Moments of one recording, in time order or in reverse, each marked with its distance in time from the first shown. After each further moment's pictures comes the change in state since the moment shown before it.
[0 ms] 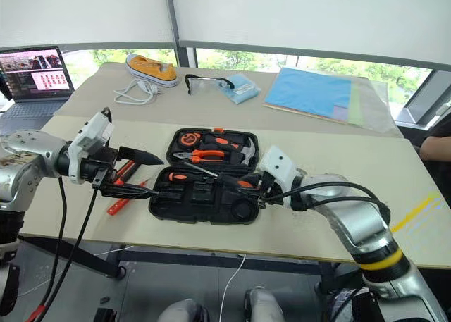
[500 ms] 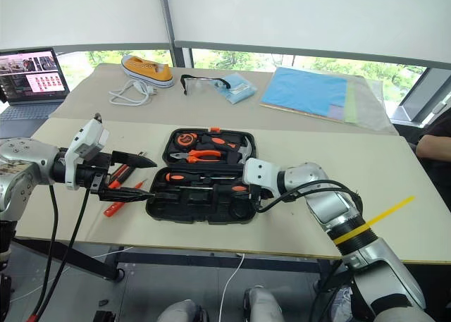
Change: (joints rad) left arm 0.043 0.003 0.024 -0.029 -0.004 -0.004 0.069; right arm -0.123 0.108 0.076 0.346 -0.227 -0.345 0.152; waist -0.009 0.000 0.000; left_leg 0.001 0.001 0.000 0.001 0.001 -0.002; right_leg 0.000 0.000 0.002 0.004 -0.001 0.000
